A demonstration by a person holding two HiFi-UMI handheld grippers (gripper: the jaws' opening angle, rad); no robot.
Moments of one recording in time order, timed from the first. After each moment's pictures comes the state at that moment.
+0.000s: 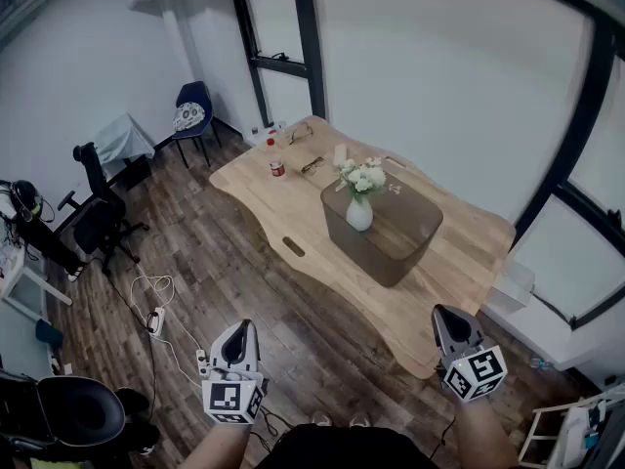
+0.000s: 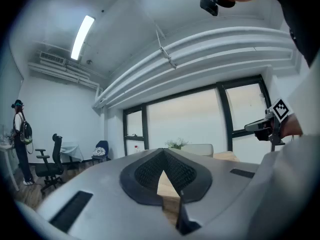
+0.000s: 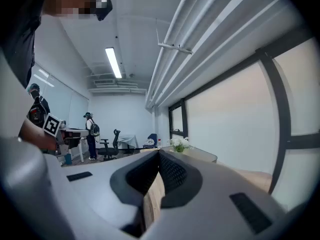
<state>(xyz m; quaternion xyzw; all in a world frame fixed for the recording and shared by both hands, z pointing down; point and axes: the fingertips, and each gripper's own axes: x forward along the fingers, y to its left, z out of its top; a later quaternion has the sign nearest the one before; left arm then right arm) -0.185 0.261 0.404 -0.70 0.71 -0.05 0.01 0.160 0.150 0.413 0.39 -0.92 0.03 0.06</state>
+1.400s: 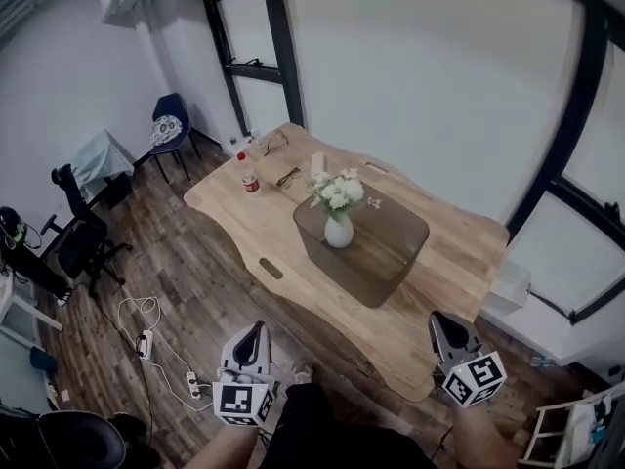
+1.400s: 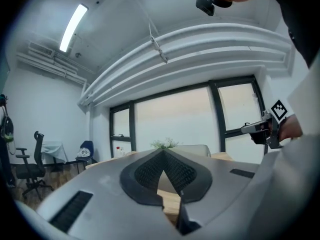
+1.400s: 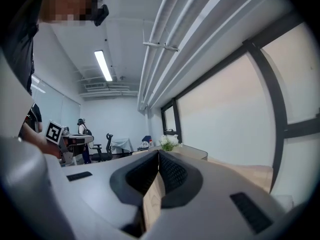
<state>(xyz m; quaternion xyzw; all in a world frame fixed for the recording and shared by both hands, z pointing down) -0.134 0.149 0.431 -0.75 0.66 -0.04 0.01 0.188 0.081 0.441 0.42 -0.91 0.06 0.04</state>
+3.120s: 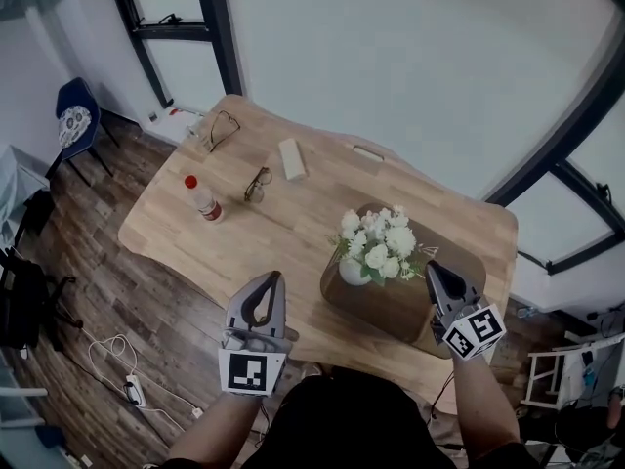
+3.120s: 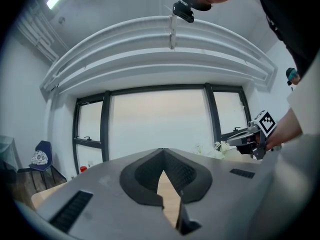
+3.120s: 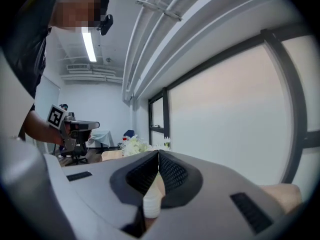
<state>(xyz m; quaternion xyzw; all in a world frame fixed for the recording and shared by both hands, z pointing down) -0.247 -0.212 0.432 -0.86 0.52 0.00 0.00 0.029 -0.212 0.475 0.49 -0.87 0.05 0.08</state>
